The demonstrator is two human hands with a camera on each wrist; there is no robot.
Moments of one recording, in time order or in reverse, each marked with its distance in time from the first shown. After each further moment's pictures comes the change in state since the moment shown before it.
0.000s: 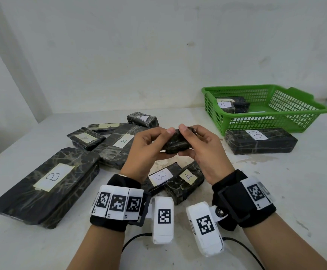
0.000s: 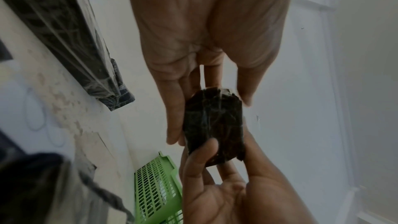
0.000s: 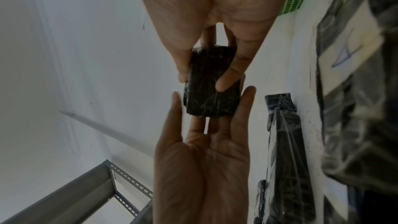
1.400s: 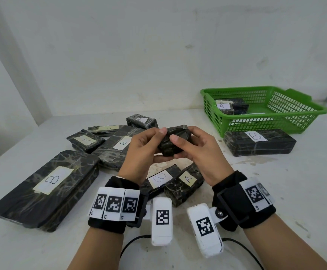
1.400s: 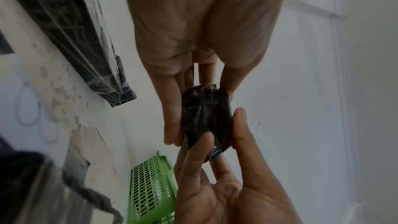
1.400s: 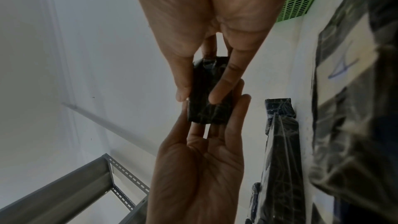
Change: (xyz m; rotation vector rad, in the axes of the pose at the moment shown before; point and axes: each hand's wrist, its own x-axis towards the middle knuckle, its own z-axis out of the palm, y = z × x) left_hand -0.001 0.006 0.000 0.004 0.054 -0.035; right_hand -0.001 0.002 -0.002 -0.032 -0.084 -0.038
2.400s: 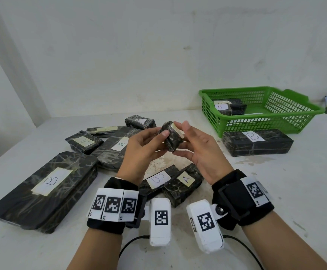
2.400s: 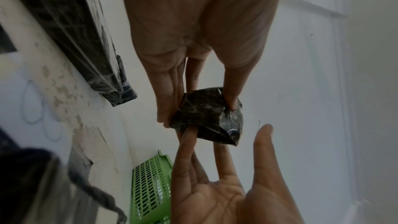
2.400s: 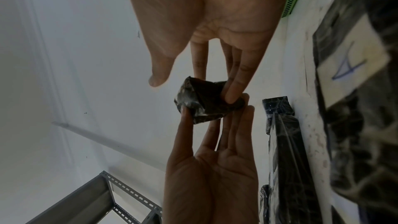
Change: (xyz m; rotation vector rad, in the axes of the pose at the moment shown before) left_hand 0.005 -0.006 -0.002 -0.063 0.083 -0.044; right_hand 0.005 0.002 -0.006 0.019 -0.040 0.039
